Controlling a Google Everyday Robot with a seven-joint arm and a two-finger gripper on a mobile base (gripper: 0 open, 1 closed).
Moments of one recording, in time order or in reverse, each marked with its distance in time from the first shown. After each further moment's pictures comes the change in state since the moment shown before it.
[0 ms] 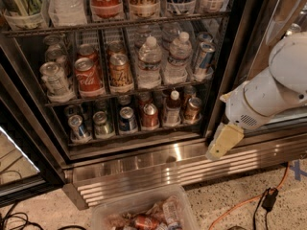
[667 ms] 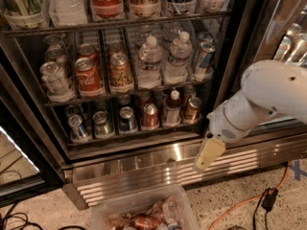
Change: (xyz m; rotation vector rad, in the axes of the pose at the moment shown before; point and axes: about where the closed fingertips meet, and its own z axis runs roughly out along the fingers) arm 0.010 0.019 0.067 -0.103 0.022 0.051
